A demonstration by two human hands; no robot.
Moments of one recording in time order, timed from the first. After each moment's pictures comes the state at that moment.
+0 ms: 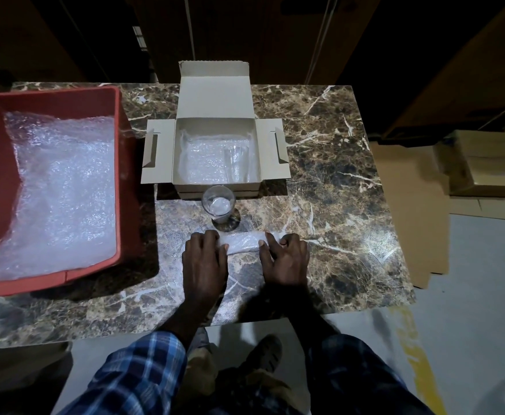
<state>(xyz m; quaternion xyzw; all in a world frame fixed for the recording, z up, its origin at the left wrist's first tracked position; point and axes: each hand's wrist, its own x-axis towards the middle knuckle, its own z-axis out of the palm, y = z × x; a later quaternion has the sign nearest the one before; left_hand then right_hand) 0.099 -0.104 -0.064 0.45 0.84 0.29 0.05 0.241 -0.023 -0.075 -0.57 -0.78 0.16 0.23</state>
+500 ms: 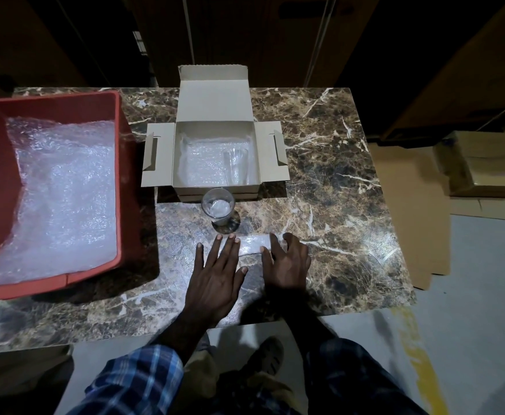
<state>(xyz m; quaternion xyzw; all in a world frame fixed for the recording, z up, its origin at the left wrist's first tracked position) 0.107 -0.122 -0.074 0.63 0.76 0.08 0.10 0.243 -0.028 -0.080 -0.59 -0.78 0.13 0.20</state>
